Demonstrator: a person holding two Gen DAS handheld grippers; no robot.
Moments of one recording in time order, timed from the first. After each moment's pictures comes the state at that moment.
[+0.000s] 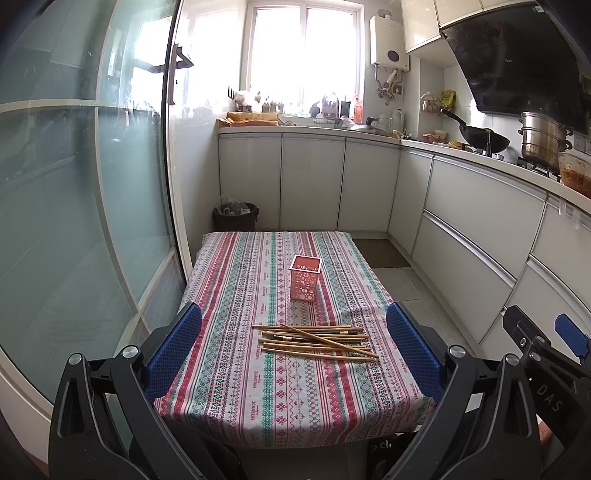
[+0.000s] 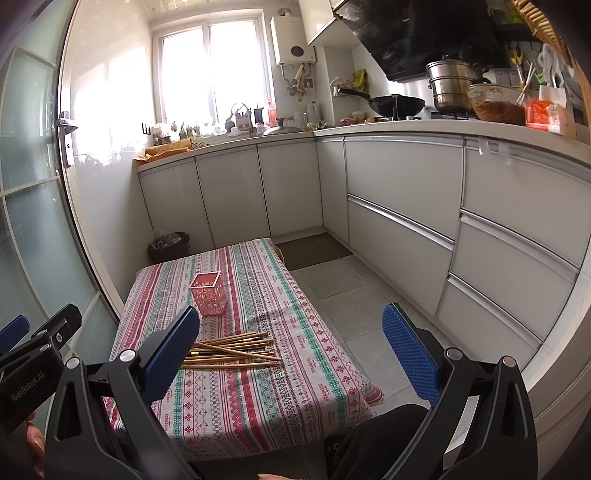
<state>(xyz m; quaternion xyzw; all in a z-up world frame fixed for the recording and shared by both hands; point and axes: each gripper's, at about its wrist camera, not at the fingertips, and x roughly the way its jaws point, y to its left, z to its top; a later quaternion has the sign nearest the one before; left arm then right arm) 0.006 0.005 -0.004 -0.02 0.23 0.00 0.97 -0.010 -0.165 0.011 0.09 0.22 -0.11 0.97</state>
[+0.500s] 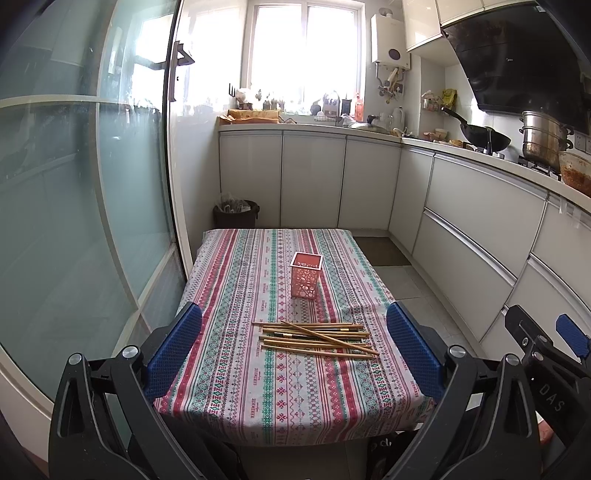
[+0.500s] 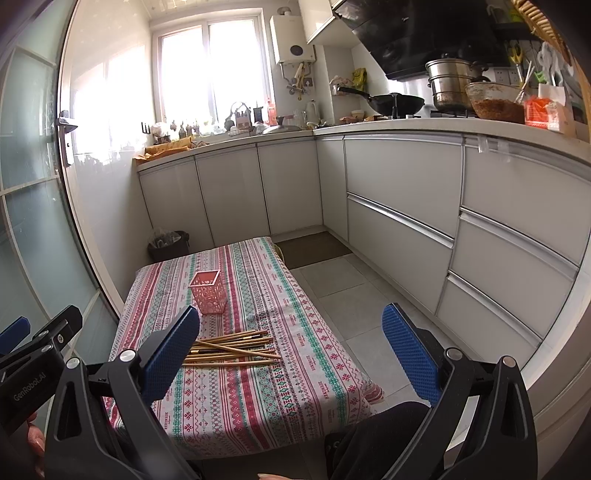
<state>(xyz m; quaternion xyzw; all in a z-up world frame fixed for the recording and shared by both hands) 0.006 0.006 -0.006 -0.02 0.23 0.00 0.97 -0.011 -0.165 0.008 0.09 0.22 -0.11 0.97</state>
